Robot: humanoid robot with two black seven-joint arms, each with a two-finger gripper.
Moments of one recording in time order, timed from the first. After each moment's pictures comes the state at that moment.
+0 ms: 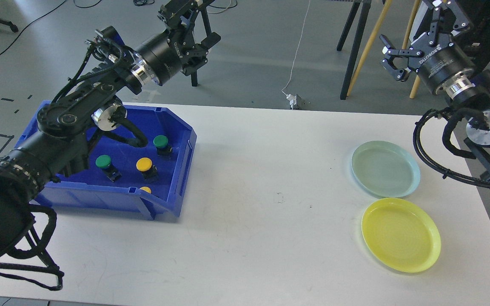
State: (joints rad) left arm -1.04 0.17 -0.58 -0.56 0.62 -0.49 -0.49; right arm 0.85 -0.48 0.74 0.74 0.10 0.49 0.21
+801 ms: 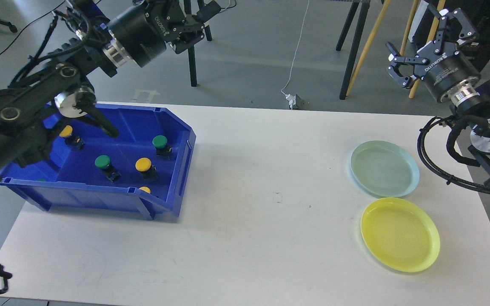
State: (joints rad) left arm -1.10 0.52 -0.49 -1.04 0.63 -0.49 -0.49; right arm 0.81 -0.49 0.75 0.74 0.10 0.49 0.22
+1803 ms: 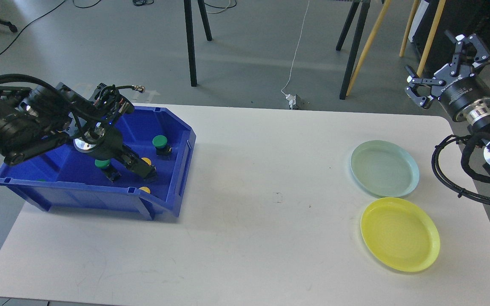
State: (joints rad) left arm -1.36 0.46 0.57 -0.76 1.46 -0.49 -0.49; right arm 0.75 -0.52 0.75 0.67 0.10 0.49 0.22
